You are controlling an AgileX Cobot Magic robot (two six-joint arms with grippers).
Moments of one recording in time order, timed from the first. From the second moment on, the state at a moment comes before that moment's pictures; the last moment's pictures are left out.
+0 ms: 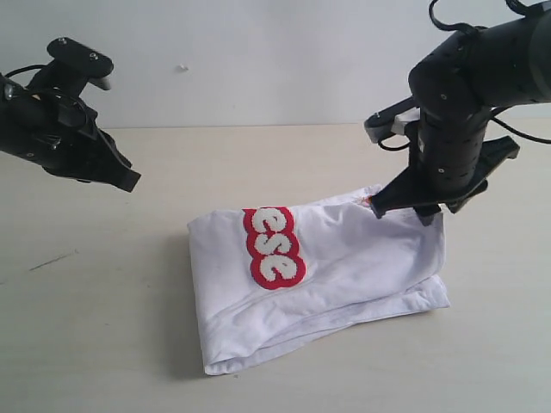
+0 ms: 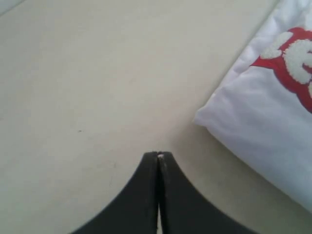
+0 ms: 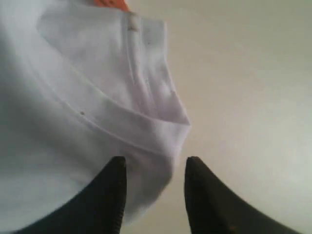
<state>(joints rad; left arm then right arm) -0.29 1.66 -1.07 -0.38 0.45 0.68 0.26 1.89 -1.27 -0.40 0.89 0.33</state>
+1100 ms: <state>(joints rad) -0.29 1.65 -1.07 -0.53 0.54 0.84 0.49 2.07 -1.27 0.31 0.75 -0.29</state>
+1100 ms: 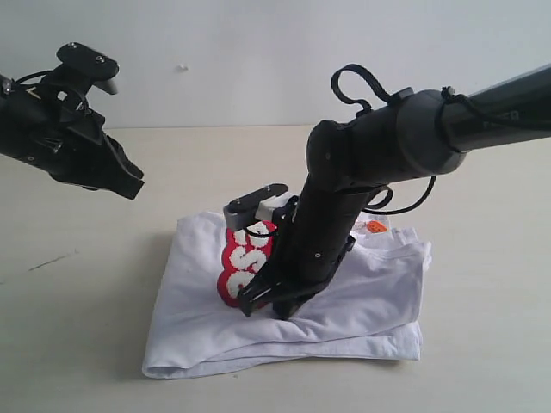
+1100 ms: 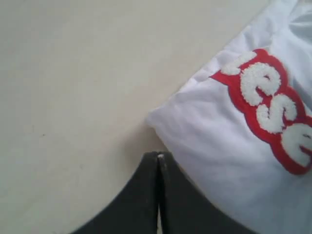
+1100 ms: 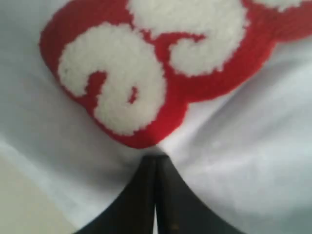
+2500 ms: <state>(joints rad) -0.60 1.95 -1.07 -0.31 0.76 0.93 0.32 2.08 -1.27 -0.72 0.54 0.57</state>
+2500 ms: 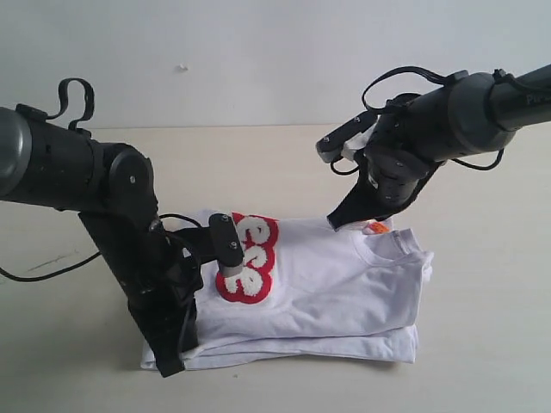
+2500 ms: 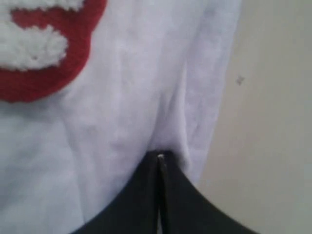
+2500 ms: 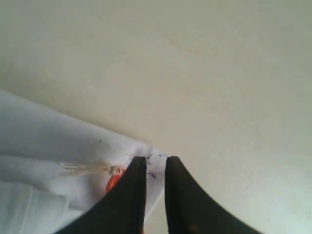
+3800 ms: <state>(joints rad) -0.54 1.93 -1.13 -0.30 0.58 0.68 0.32 1.81 -0.88 0.14 0.57 -0.12</state>
